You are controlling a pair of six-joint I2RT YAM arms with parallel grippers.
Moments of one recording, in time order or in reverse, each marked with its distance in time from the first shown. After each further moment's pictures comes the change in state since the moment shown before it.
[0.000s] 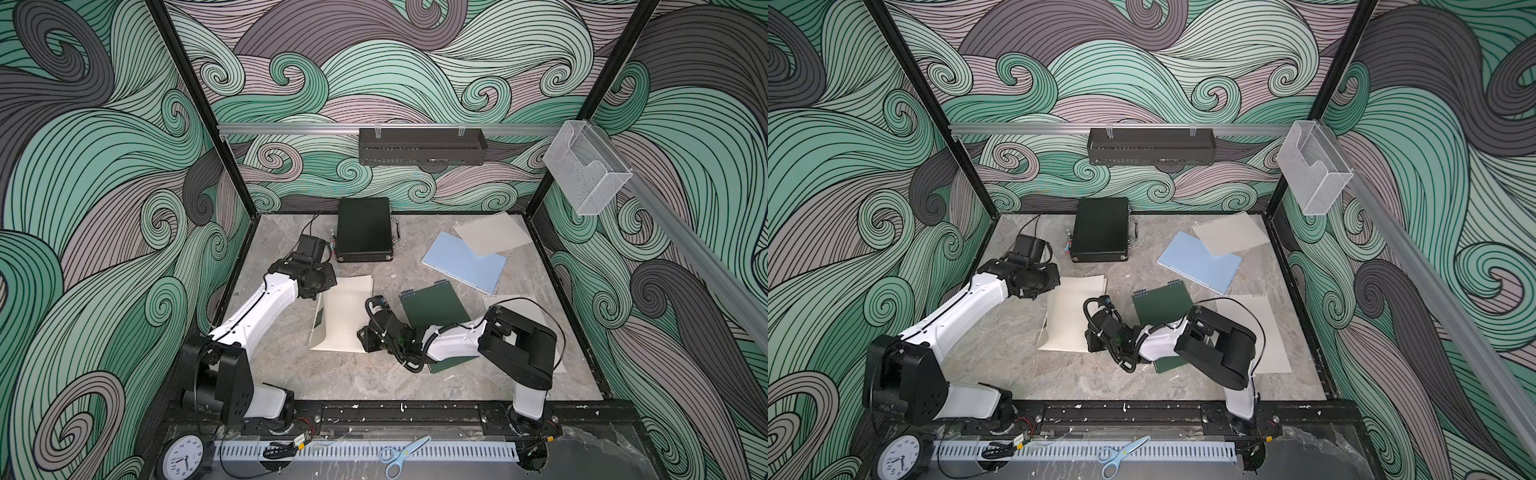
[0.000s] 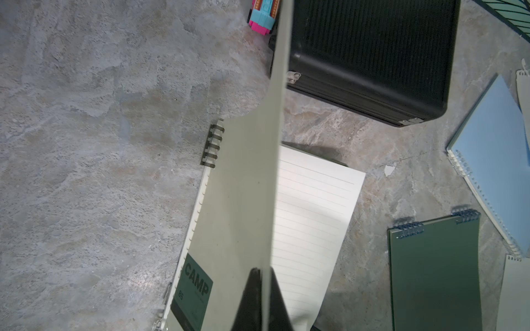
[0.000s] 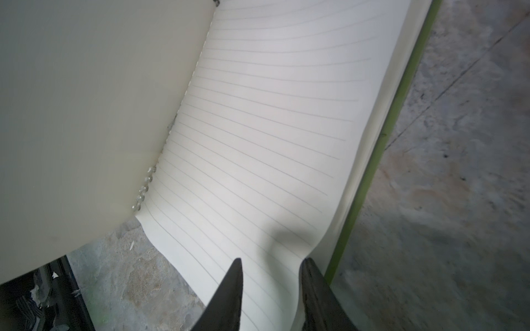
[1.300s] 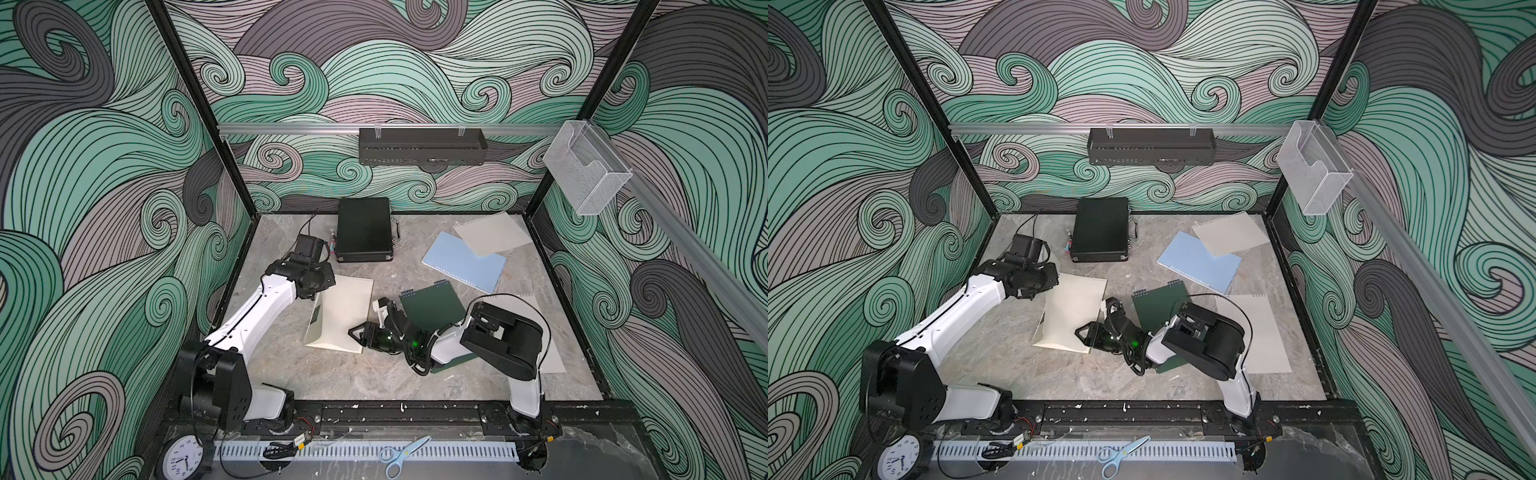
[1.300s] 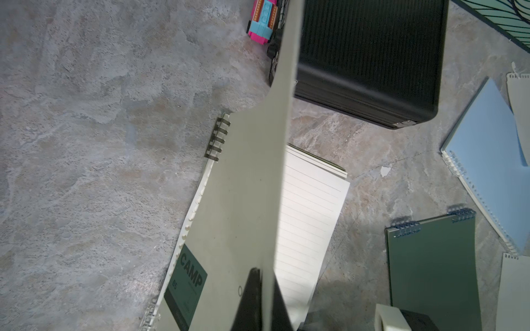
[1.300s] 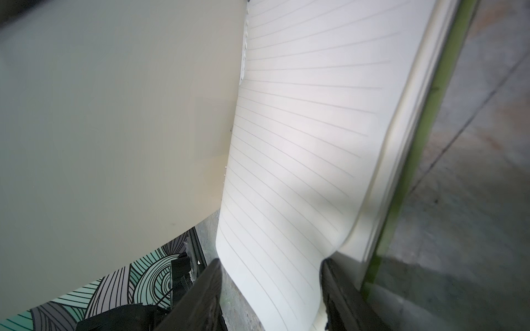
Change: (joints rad) left arm 0.005 -0.029 0.000 -0.004 -0.003 0.003; right arm -0.058 0.077 -0.163 0.519 -0.238 0.355
